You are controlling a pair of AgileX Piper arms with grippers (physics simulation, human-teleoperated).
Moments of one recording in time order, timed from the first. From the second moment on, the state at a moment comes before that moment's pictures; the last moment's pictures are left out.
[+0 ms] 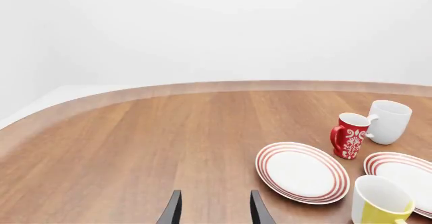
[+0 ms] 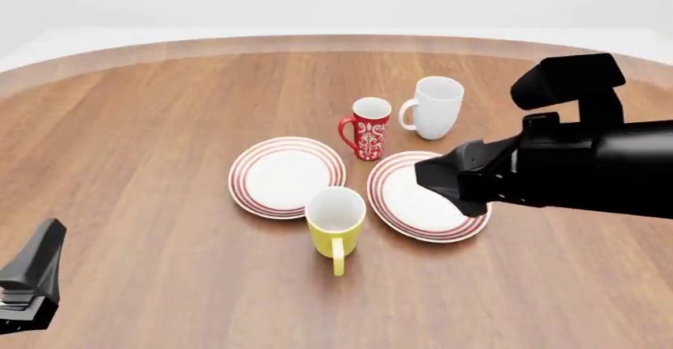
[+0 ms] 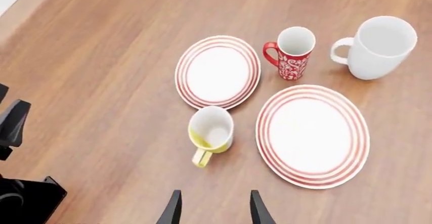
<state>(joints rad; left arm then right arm) 0.00 0.01 0.00 0.00 0.00 0.69 0.95 -0.83 0.57 0.25</state>
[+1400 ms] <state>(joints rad) 0.00 0.01 0.00 0.00 0.00 0.80 1.43 -0.88 0.39 0.47</state>
